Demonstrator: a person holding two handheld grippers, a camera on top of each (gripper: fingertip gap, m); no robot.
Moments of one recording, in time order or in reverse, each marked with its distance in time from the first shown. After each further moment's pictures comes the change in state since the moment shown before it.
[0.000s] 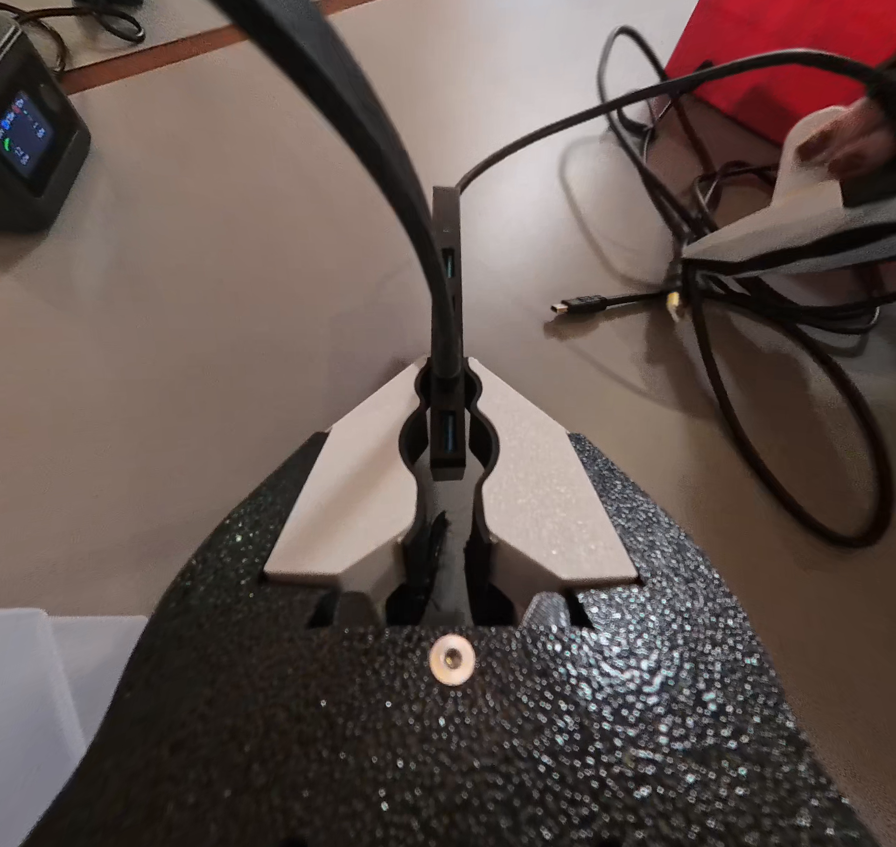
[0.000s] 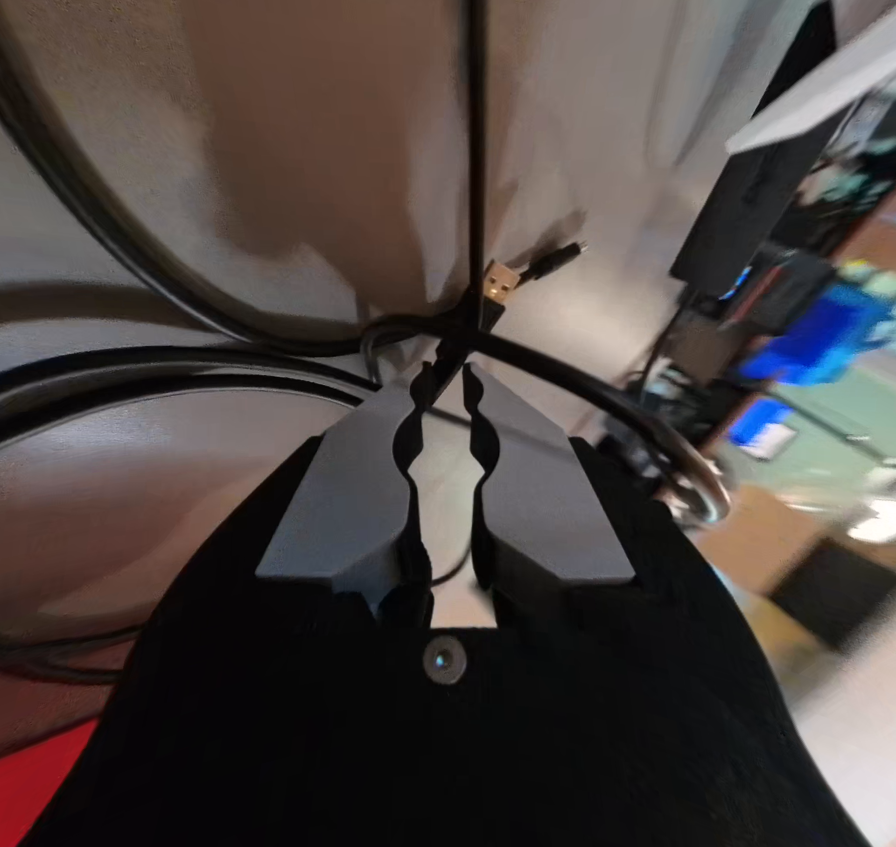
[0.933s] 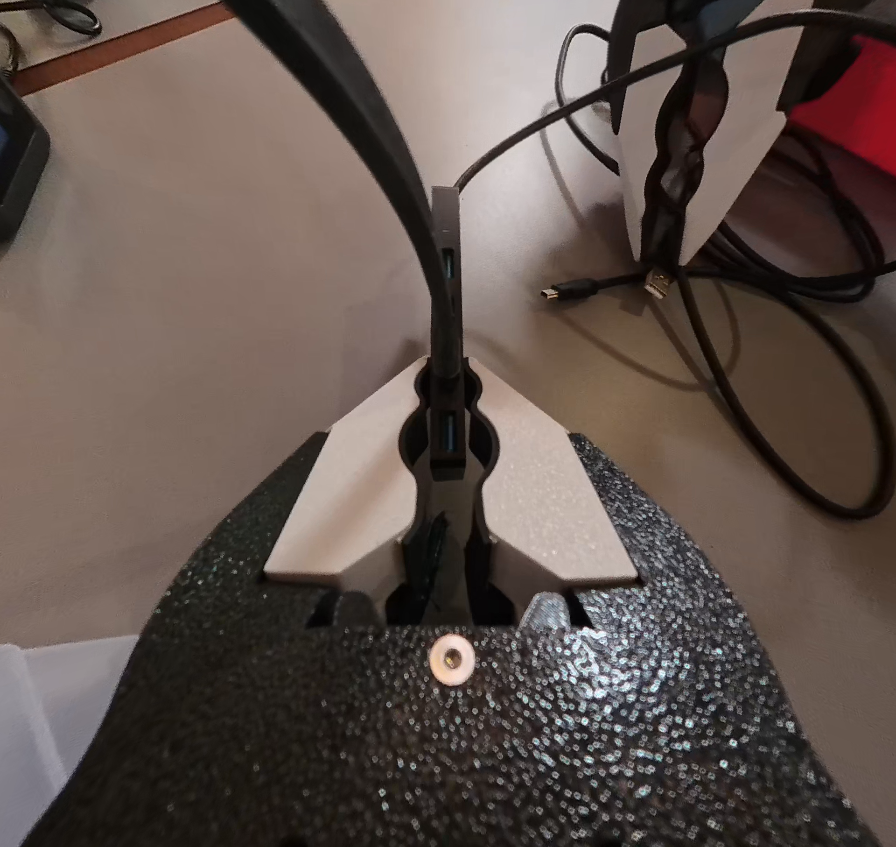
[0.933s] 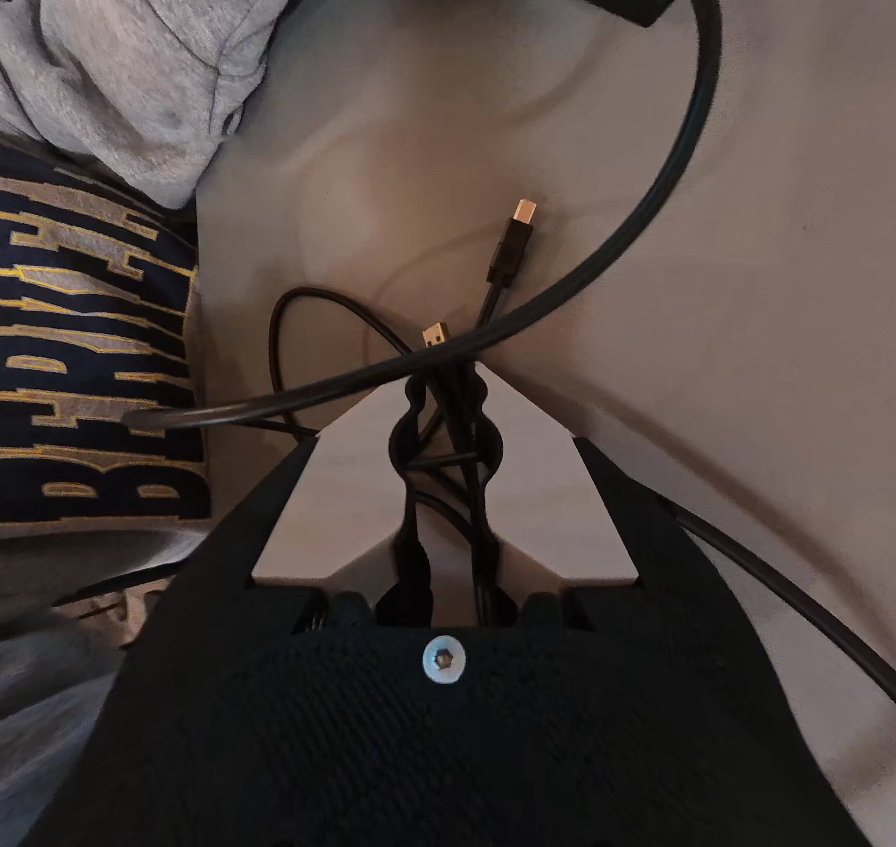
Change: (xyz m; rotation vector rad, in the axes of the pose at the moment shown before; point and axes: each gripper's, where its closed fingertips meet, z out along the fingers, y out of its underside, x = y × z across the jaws) left arm 0.005 0.004 0.003 -0.030 0.030 0.044; right arm 0.017 -0.022 0.005 0.642 -1.073 1.277
